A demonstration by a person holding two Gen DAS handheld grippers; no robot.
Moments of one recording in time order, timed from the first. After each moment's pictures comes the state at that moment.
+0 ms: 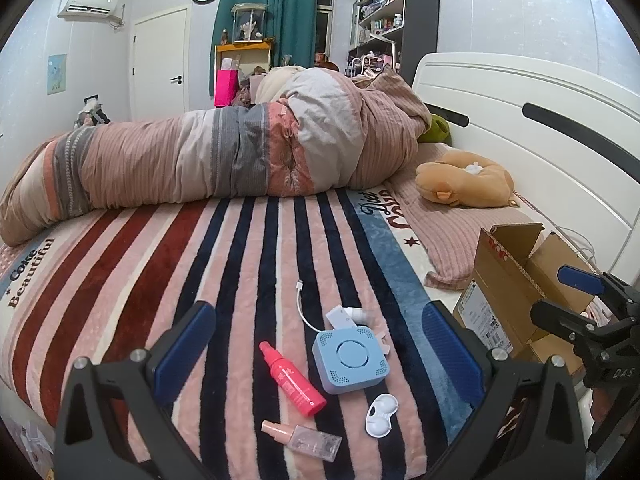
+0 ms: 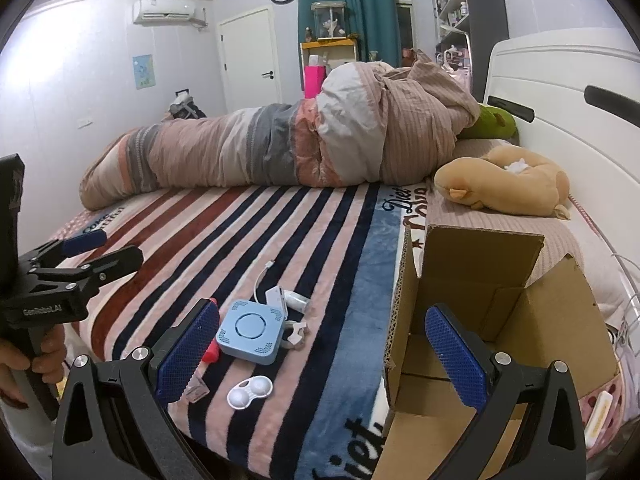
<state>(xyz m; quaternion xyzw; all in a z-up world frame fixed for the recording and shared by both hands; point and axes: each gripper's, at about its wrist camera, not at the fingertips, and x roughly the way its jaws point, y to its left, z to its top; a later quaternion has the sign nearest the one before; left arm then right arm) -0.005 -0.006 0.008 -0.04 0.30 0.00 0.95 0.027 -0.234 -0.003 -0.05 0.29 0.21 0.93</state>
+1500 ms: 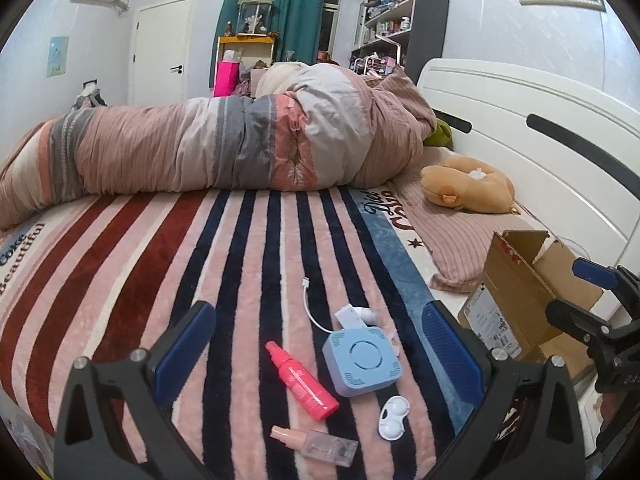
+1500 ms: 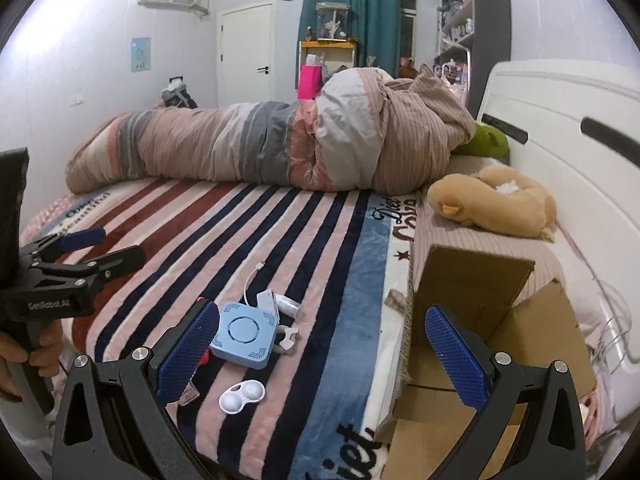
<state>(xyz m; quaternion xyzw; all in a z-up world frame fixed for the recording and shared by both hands) 0.004 0.031 -0.010 -0.07 0.30 -0.01 0.95 0.018 -0.200 0.007 -0.10 0.28 0.18 0.94</state>
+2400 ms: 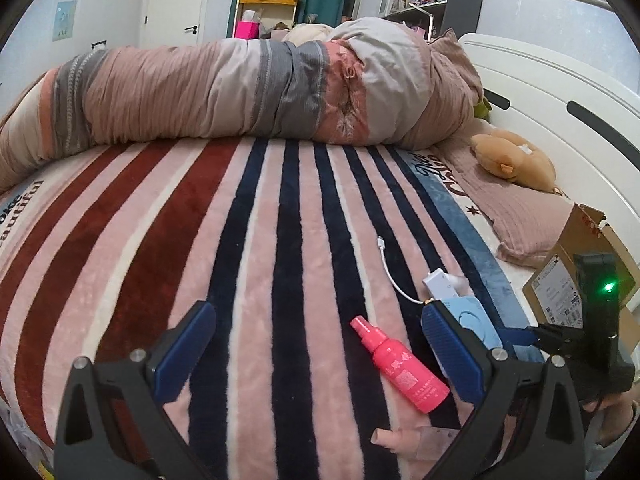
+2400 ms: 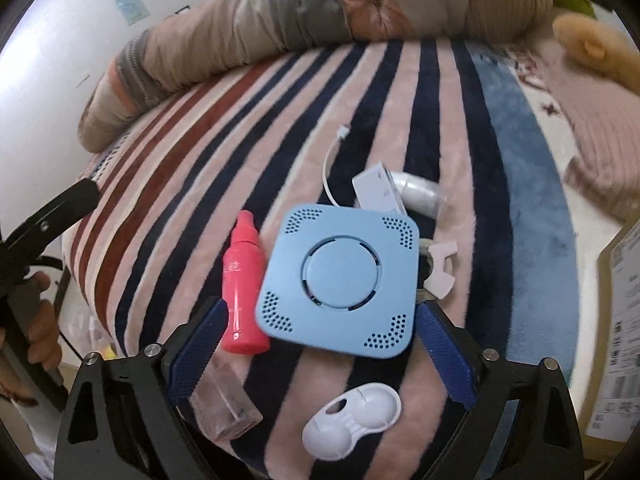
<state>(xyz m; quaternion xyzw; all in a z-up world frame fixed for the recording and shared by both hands) 0.045 0.120 -0.089 -0.09 0.36 0.00 0.93 0.116 -0.103 -0.156 -0.01 0.50 0.27 0.82</state>
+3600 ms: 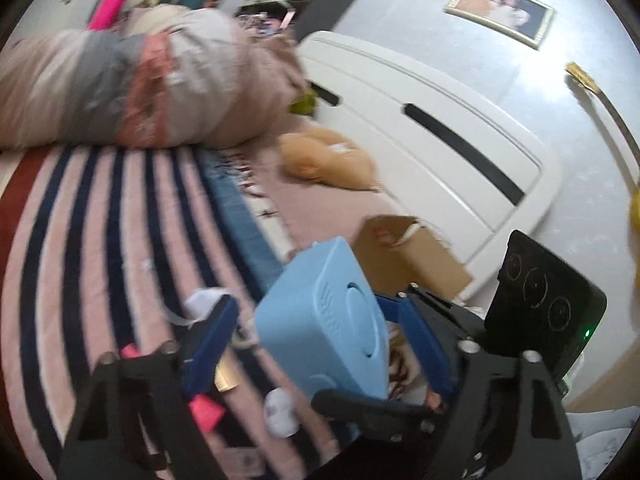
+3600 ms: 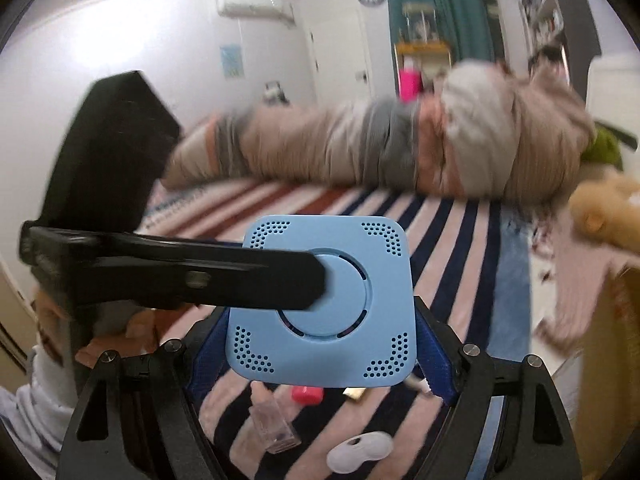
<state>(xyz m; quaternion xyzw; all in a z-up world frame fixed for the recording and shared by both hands) 0.061 0.028 -0.013 -0.17 0.34 -0.33 0.87 0.039 -0.119 -0.037 -0.06 0.25 0.37 0.89</state>
